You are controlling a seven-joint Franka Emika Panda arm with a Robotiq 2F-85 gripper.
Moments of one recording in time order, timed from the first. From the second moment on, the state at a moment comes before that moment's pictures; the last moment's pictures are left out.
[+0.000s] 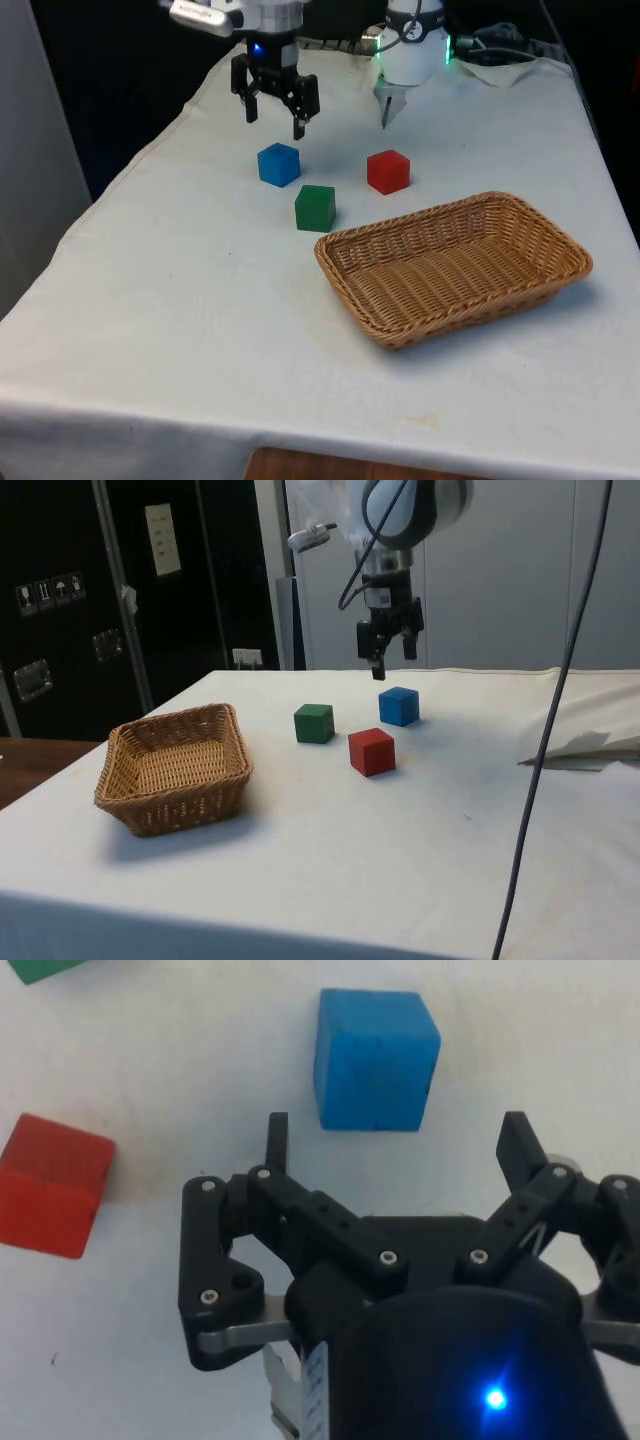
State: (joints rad) arm 0.02 0.17 -0.41 -2.46 -0.06 2.63 0.06
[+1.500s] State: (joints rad) arm 0.01 0.34 -0.39 -2.44 0.01 2.74 0.07
